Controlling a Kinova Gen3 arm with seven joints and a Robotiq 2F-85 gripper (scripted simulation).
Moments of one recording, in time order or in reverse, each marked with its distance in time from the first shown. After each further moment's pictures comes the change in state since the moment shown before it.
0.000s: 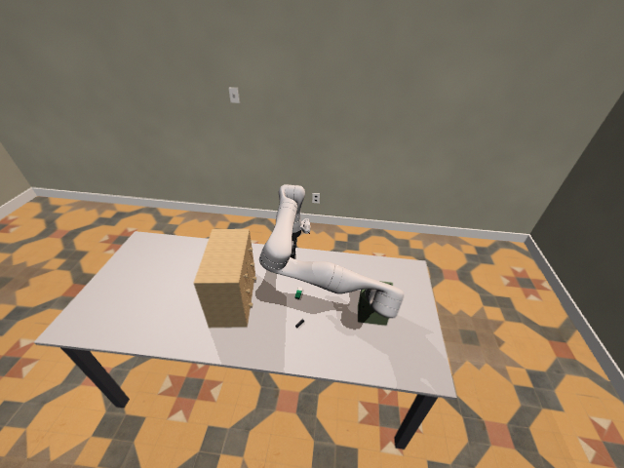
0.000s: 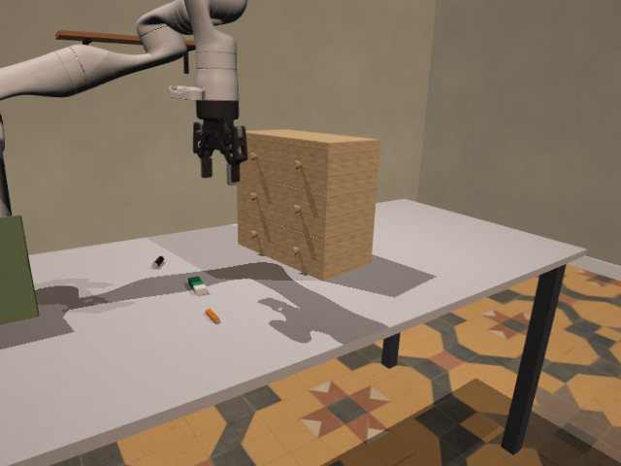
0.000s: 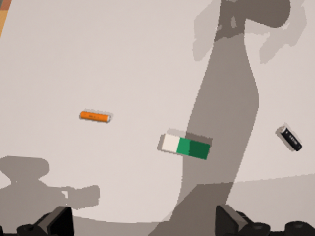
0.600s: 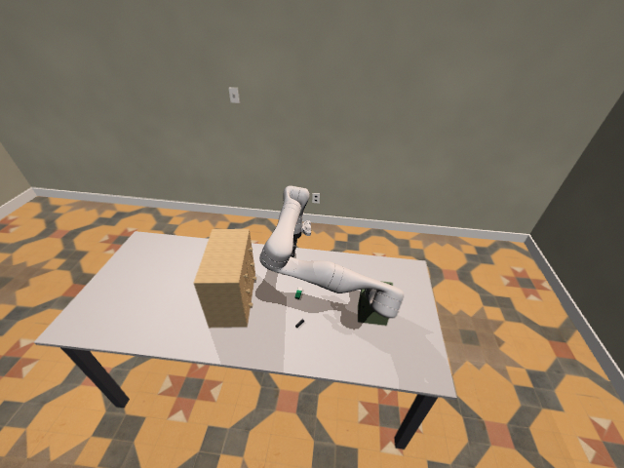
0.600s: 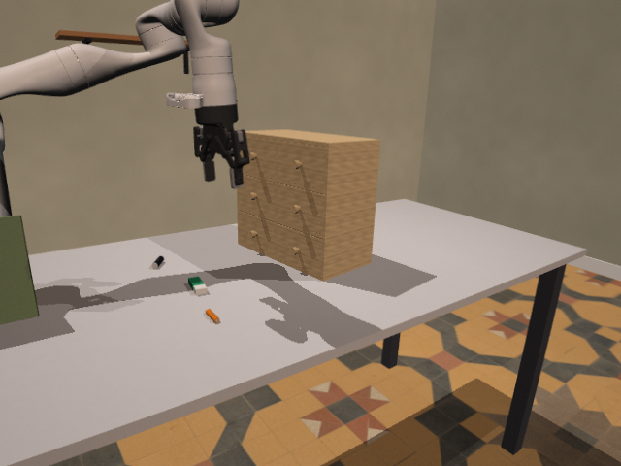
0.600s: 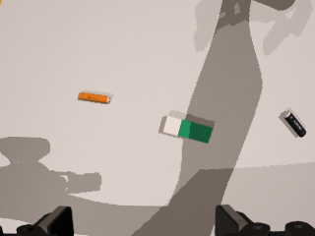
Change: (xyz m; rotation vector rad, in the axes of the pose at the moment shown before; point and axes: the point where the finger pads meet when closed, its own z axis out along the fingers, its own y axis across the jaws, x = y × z) arm -0.007 0.000 0.007 0.002 -0.080 -0.008
